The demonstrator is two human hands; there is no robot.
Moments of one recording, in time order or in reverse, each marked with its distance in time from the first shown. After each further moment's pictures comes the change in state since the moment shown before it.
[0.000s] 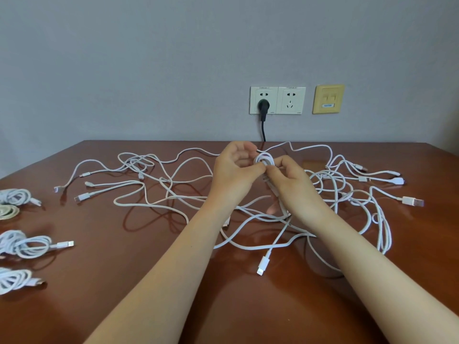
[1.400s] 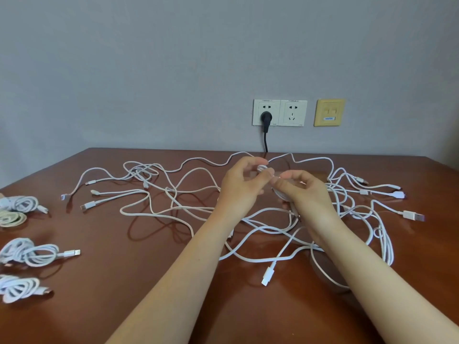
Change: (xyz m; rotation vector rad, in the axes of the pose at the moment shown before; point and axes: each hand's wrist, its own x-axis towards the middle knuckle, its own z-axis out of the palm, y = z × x) left_hand 0.003 -0.005 -0.001 0.025 -0.092 -0.001; right_hand 0.003 0.002 -0.009 0.268 0.131 0.116
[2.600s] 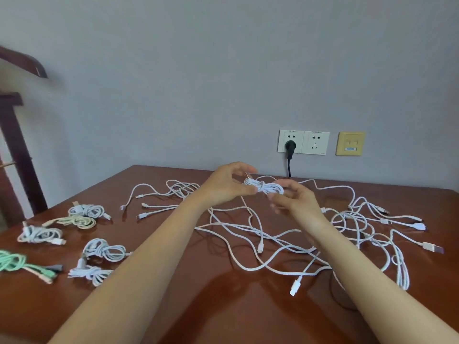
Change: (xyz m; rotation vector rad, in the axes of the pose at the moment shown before) left_hand 0.015 0.054 -0.101 0.463 -0.181 -0.038; right_hand 0.001 -0.030 0.046 0.060 -0.236 -0.038
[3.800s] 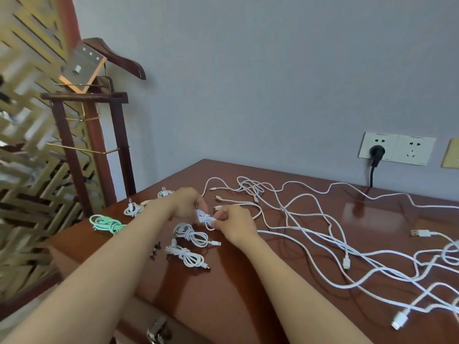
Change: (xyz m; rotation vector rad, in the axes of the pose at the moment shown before) left_hand -0.095 -0.122 -0.167 0.733 -0.126 -0.548; right_hand 0.008 0.067 0.235 -0.701 -0.398 -0.071
